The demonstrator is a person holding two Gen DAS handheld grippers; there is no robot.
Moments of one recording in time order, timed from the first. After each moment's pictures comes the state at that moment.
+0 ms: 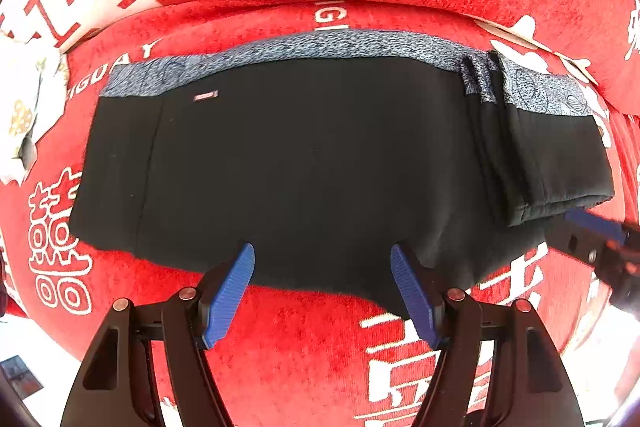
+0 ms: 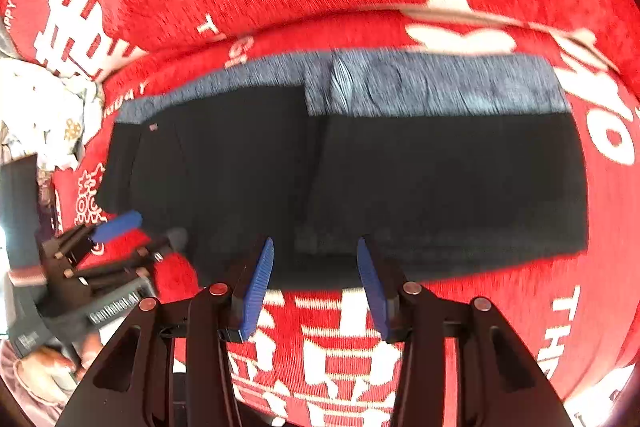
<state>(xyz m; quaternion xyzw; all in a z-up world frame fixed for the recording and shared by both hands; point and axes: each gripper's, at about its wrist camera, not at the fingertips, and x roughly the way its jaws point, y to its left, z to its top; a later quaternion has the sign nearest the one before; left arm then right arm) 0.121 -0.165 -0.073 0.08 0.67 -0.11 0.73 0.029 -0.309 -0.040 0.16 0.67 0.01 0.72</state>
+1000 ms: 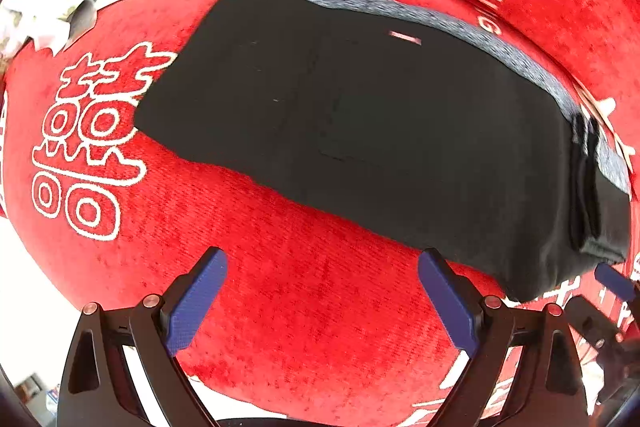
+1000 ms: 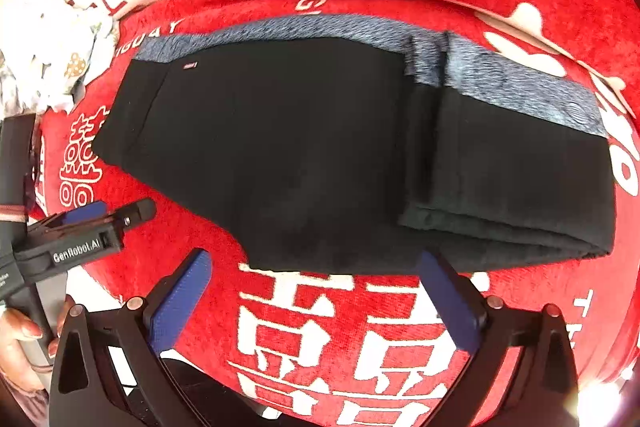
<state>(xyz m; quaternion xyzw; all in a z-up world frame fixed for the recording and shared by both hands) 0.112 -0.033 -0.095 -0.04 0.70 0.00 0.71 0.043 -0.215 -0.054 0.06 0.70 0.04 0.71</state>
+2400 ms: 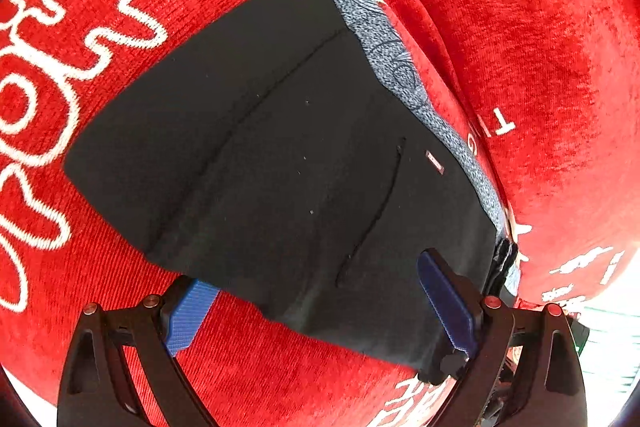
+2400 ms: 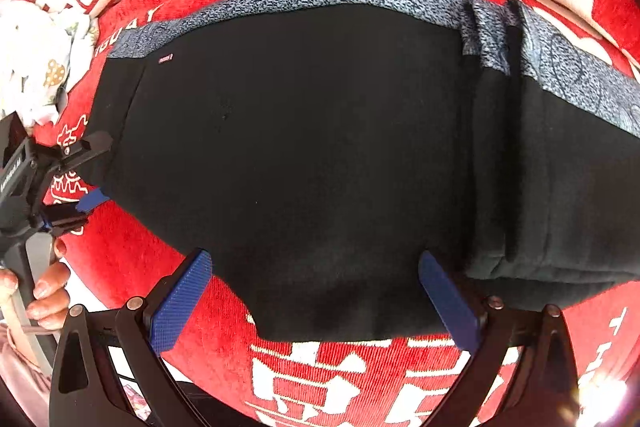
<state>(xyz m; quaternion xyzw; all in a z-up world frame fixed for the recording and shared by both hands) 0.154 0.073 -0.137 -0.33 0.66 -0.08 0.67 0.076 -0.205 -0.110 0.09 0.71 0.05 0.69</state>
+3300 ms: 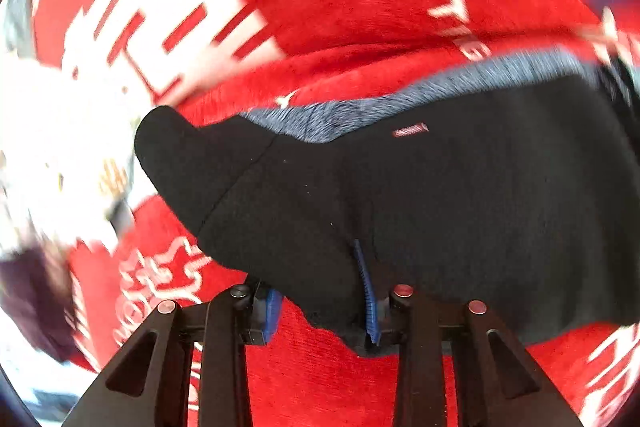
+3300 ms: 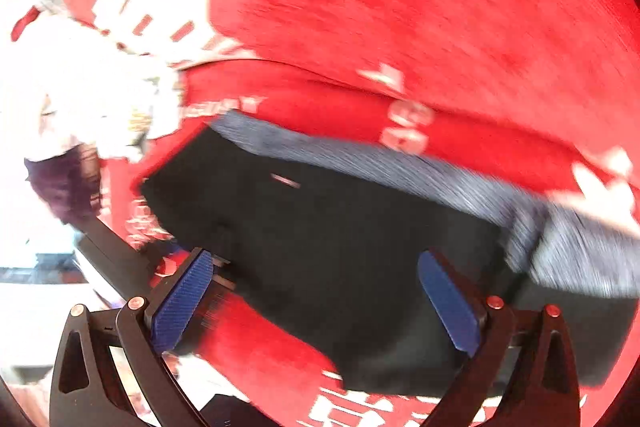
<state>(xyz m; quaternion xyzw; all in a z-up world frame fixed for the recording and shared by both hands) 0.125 -0.064 -0.088 0.26 0.51 -0.03 0.82 0.190 -0.174 -0.015 0.12 0.67 0.20 0.70</state>
